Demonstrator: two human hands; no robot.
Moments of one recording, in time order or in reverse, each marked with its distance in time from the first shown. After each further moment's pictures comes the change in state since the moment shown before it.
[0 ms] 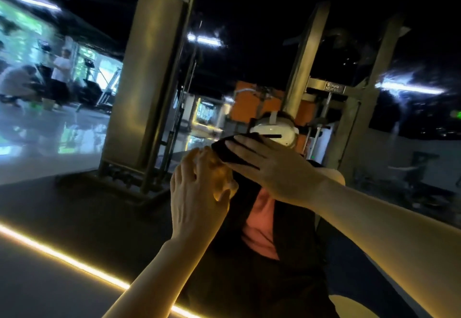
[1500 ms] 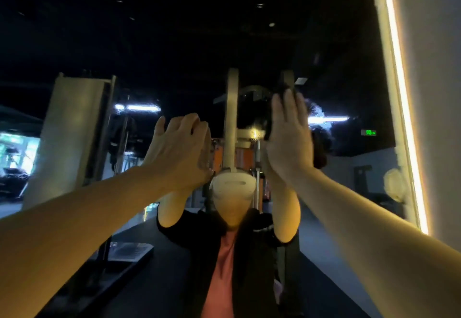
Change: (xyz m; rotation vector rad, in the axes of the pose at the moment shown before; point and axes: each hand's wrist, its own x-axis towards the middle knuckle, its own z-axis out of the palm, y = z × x) left_hand 0.189 0.222 0.025 0.449 -0.270 0.627; right_hand -0.124 0.188 -0.097 0.026 0.257 1.236
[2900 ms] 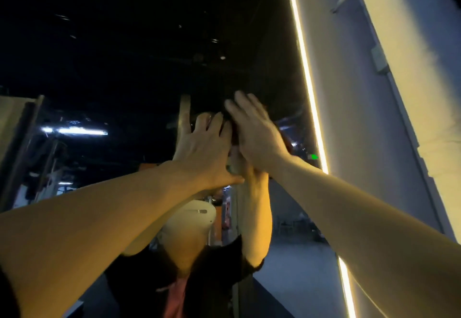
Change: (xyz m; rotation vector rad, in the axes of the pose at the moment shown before) left_hand 0.121 0.156 -0.009 0.018 0.177 0.121; right_hand 0.078 0.112 -0.040 -0.087 -0.036 -0.271
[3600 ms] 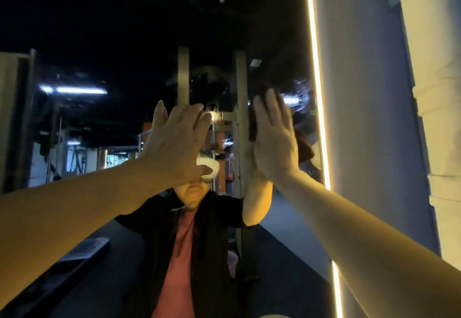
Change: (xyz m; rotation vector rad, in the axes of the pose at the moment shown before) left_hand -0.098 -0.009 0.001 0.015 -0.172 0.076; right_hand -0.124 -0.023 0.026 -0.008 0.095 0.280
